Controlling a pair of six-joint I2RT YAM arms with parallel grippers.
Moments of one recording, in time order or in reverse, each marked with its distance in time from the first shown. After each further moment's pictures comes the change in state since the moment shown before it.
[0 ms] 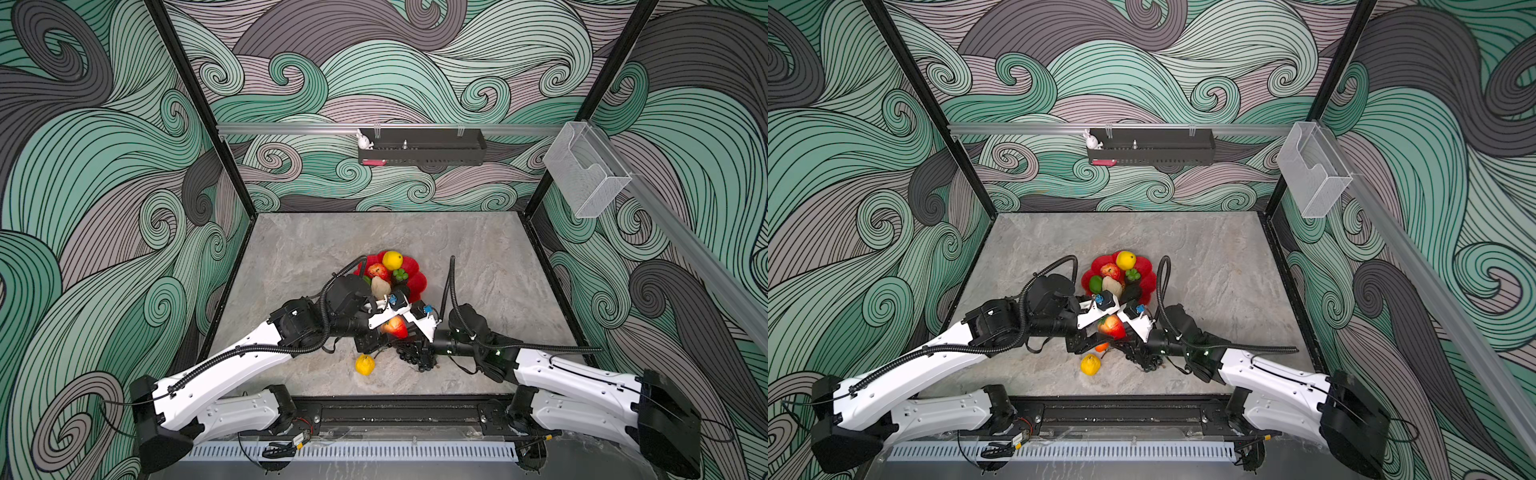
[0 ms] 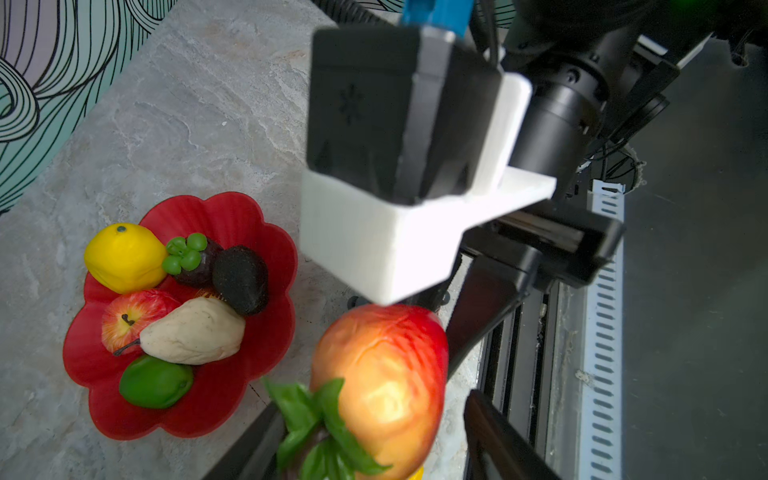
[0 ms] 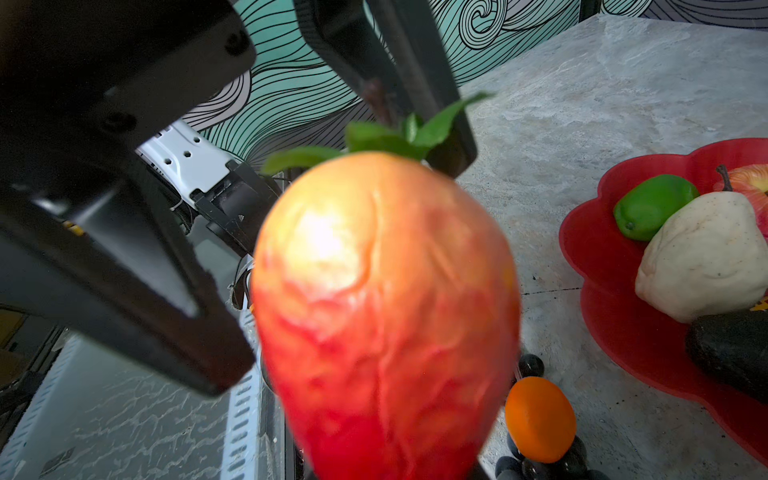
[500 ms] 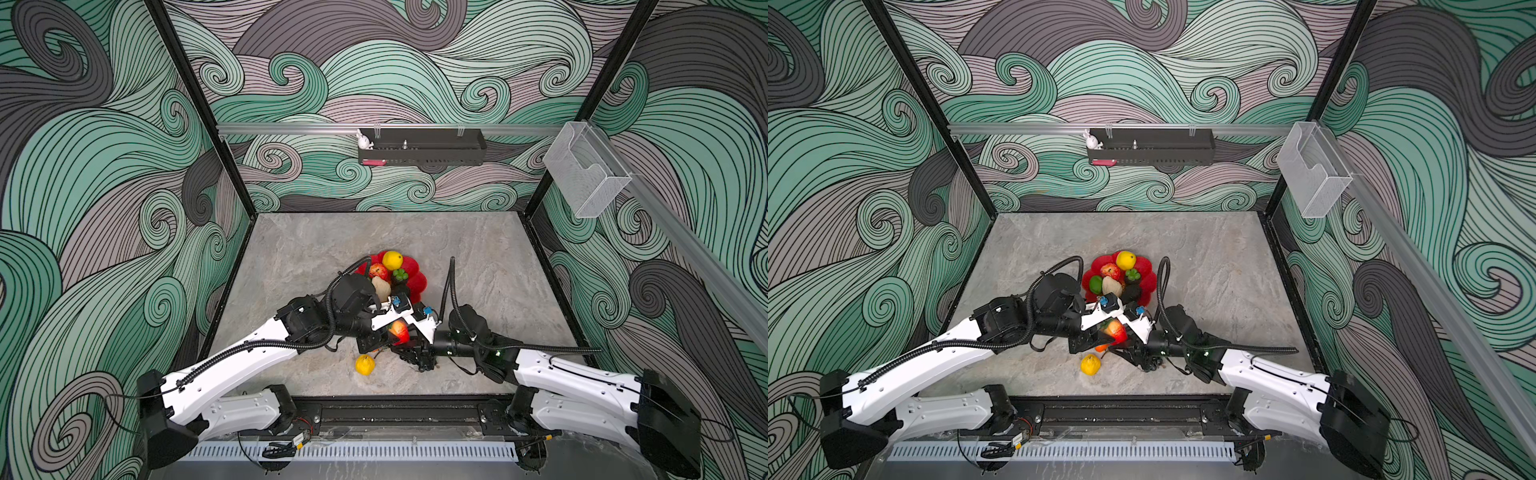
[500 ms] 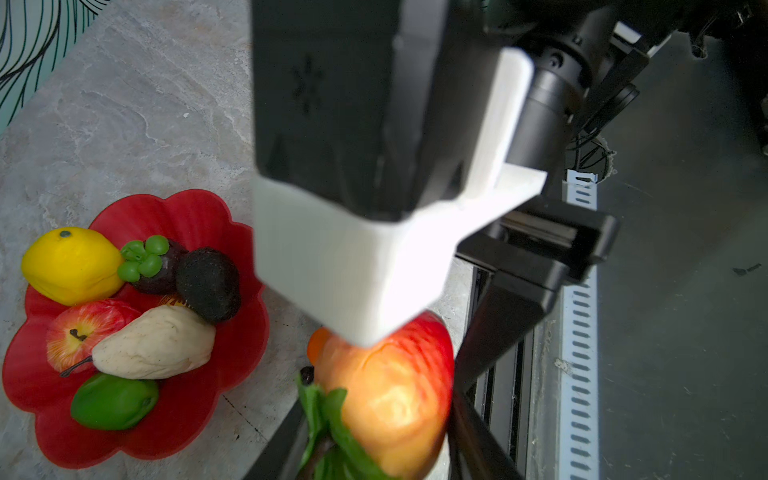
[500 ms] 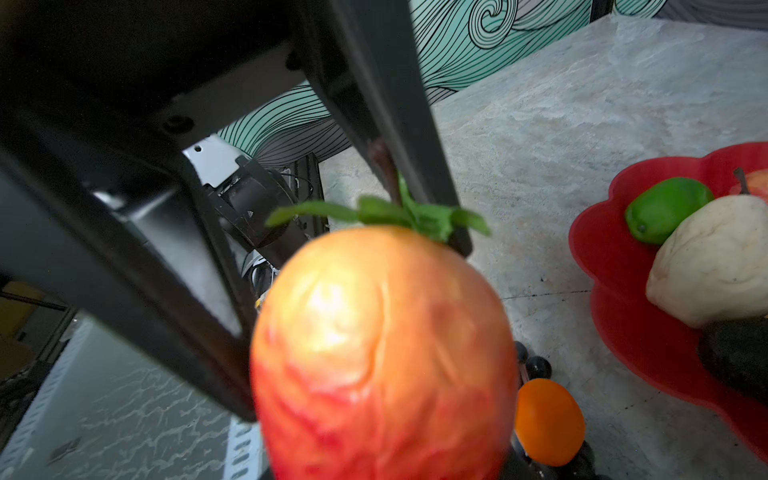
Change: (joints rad) left arm 0.006 0.043 0.000 -0.006 0.084 0.019; right arm 0.002 -0.008 -0.008 0.014 -0.014 0.002
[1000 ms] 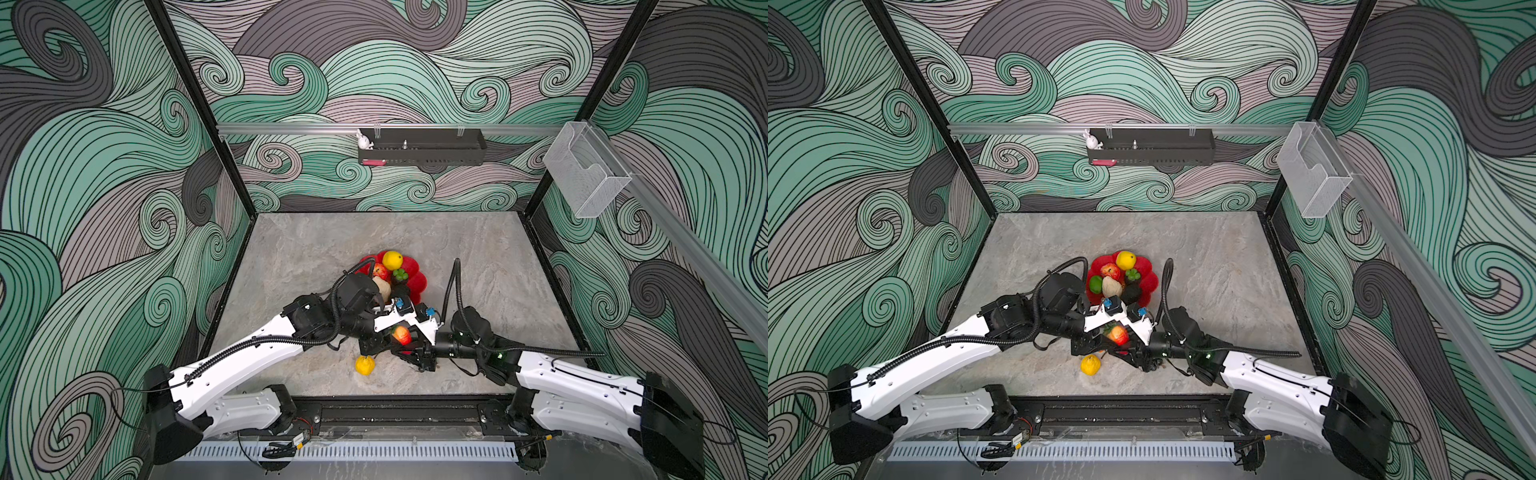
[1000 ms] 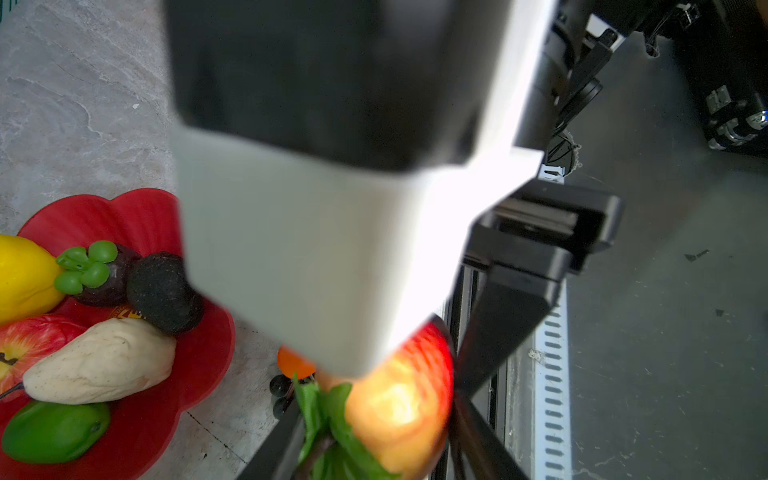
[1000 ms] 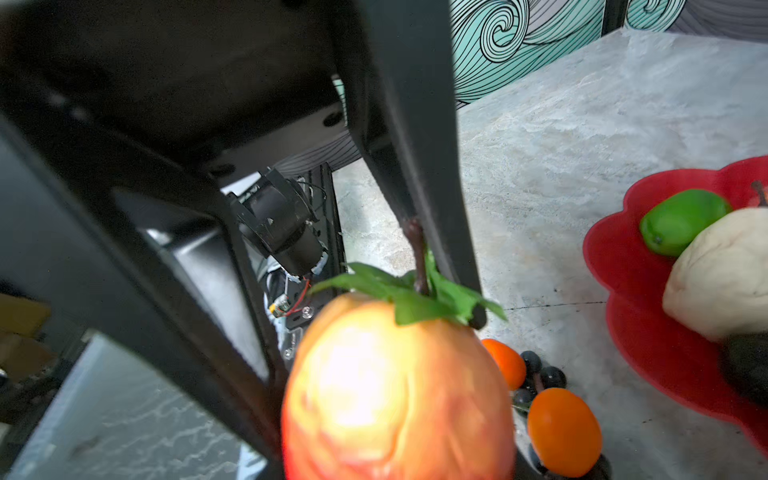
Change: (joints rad) left arm 0.006 0.028 0.000 -0.008 0.071 0.009; right arm 0.005 -0.018 -0.022 0.037 -0.019 0.016
